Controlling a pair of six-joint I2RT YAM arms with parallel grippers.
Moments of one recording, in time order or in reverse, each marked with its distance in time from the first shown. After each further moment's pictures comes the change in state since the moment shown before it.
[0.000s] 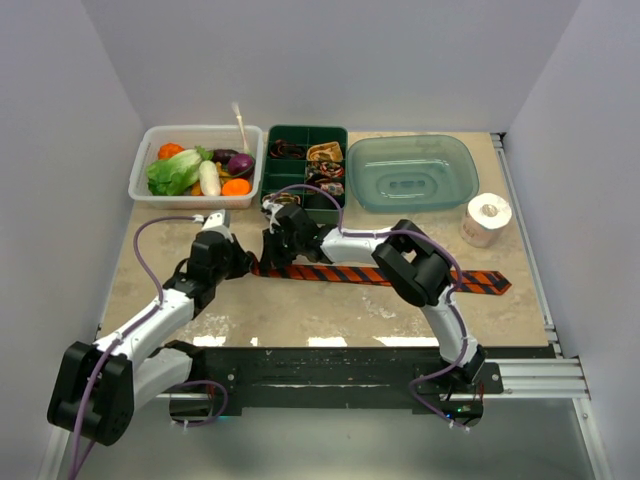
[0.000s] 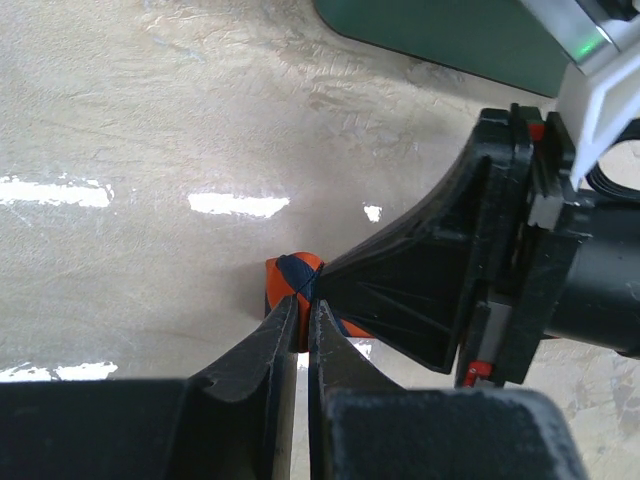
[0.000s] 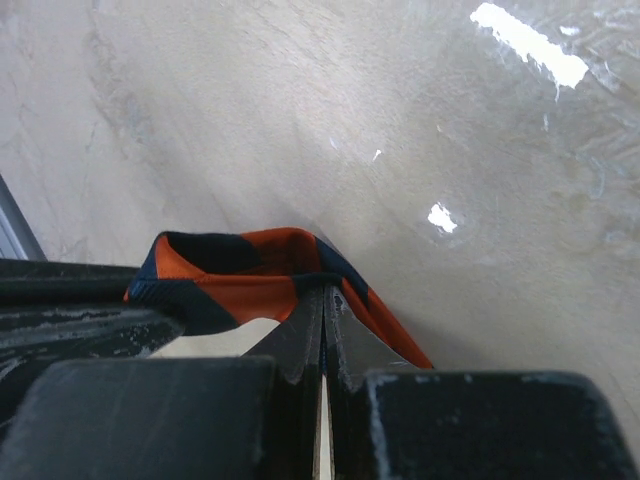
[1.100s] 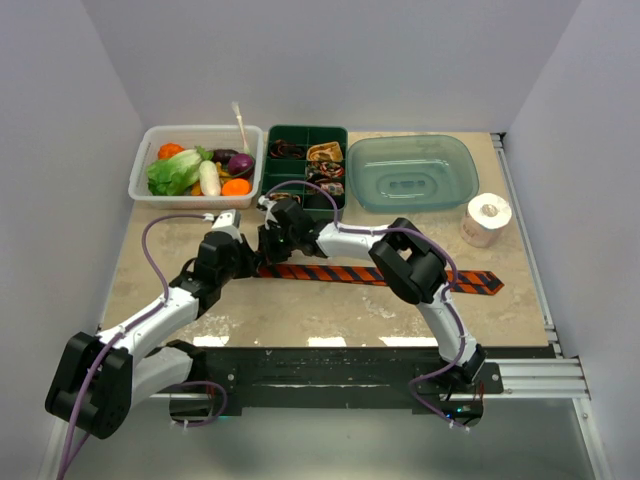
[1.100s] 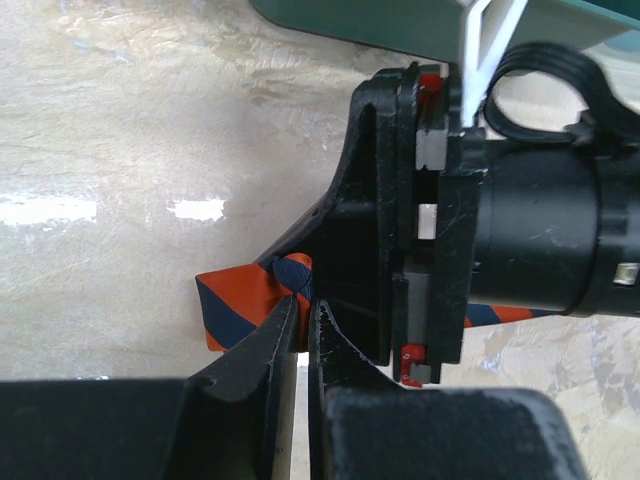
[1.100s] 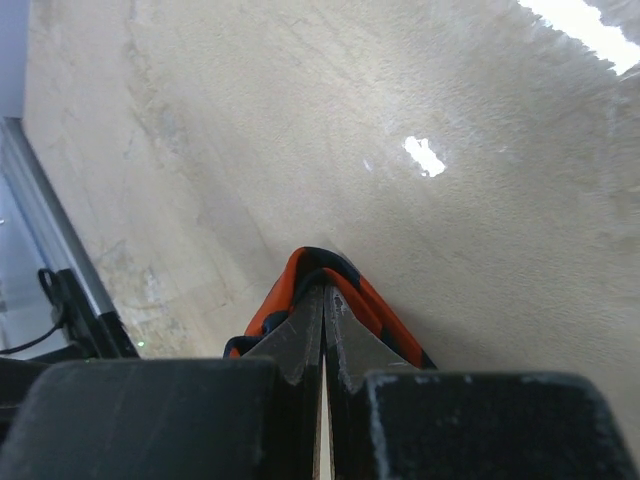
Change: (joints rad) left arm -0.071 0.035 0.003 0.058 0.007 0.000; right arm -0.006 0.049 0.079 -0.015 -0.090 0.054
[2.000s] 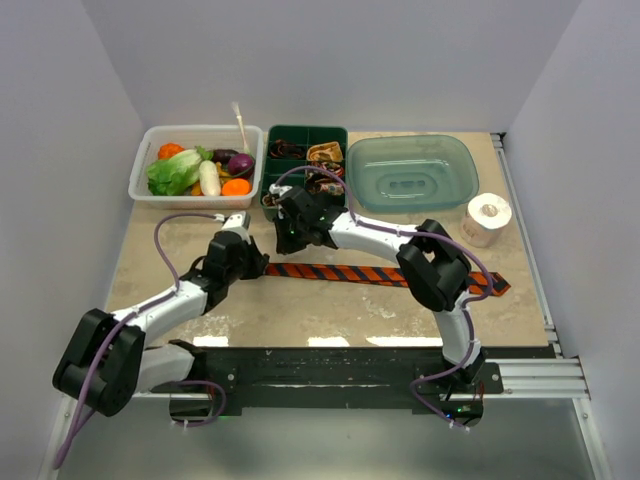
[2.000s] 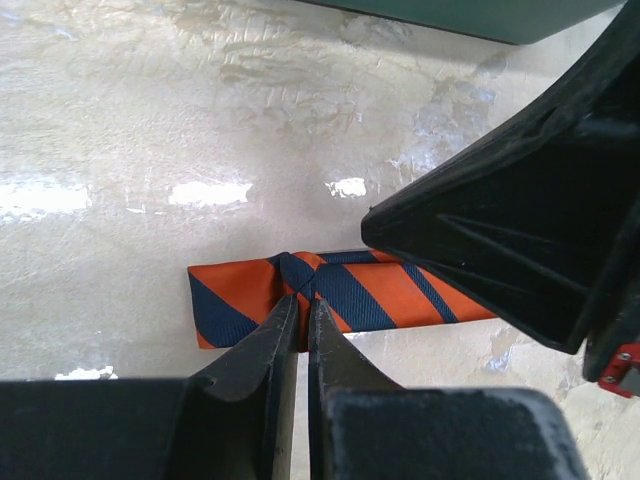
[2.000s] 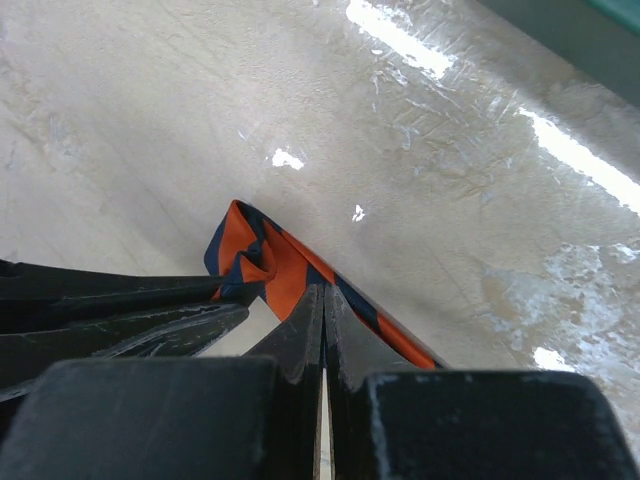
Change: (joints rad) left arm -0.028 0.116 0.001 0.084 0.014 0.000; right arm -0.019 -0.168 0.021 -0.323 0.299 -0.162
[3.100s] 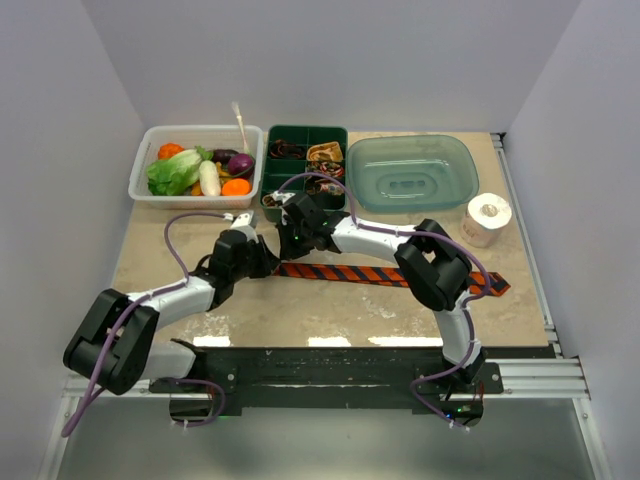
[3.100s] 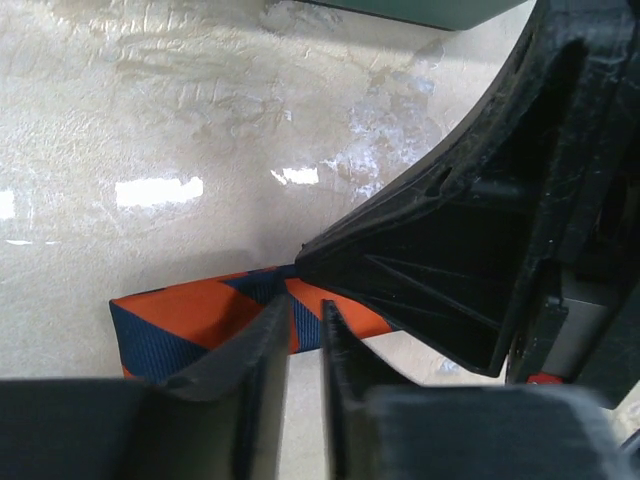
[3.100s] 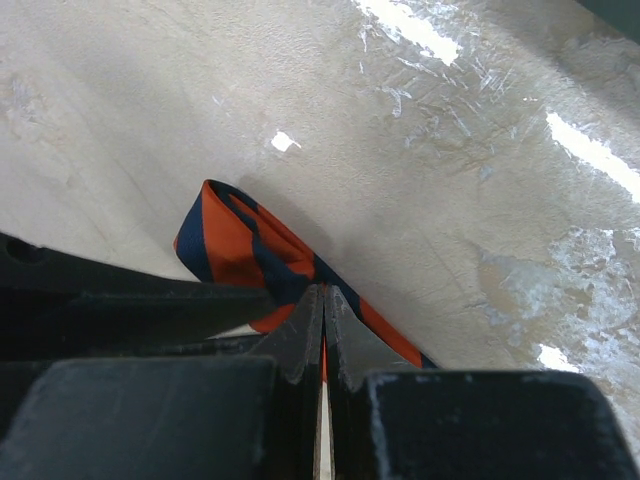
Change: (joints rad) left arm -0.019 0.122 -0.002 0.158 0.108 -0.050; right arm -0.011 -0.008 -0.080 0.056 -0.038 -0.023
